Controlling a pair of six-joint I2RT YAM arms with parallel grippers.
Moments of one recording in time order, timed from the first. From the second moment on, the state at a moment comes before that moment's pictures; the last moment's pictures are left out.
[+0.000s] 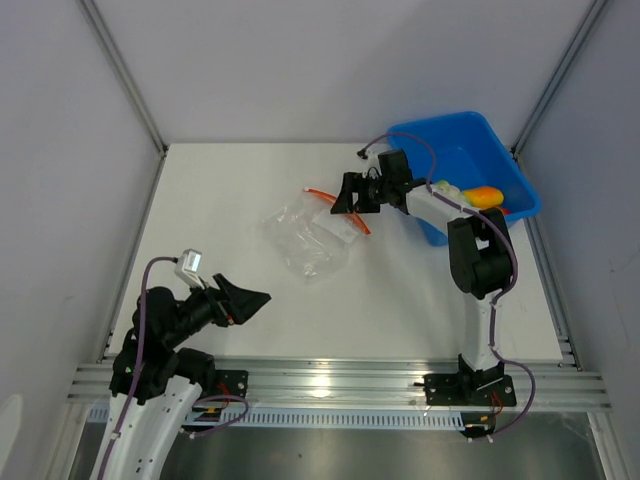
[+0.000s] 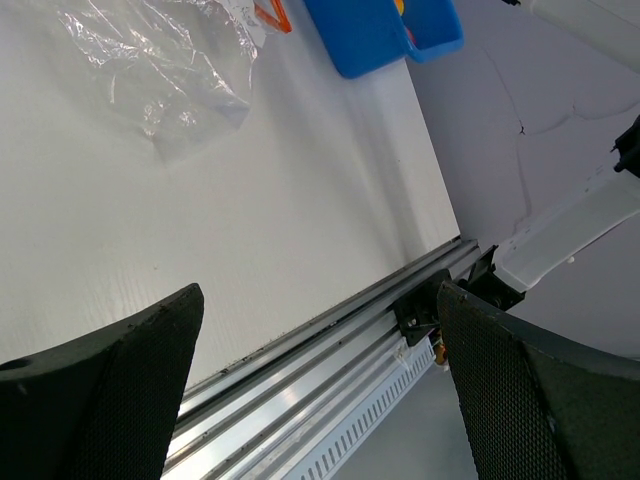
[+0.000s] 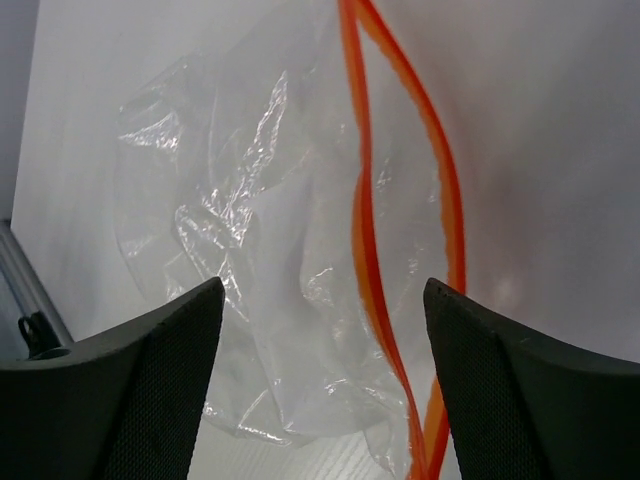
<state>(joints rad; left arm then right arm) -0.24 0.18 0.54 -0.66 0.48 -0.73 0.38 2.07 1.54 -0.18 -0.55 0.32</state>
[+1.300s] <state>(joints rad) -0.30 0.40 0.64 -0.65 0.63 -0.91 1.07 1.20 0.91 -0.17 -0.15 0.10</state>
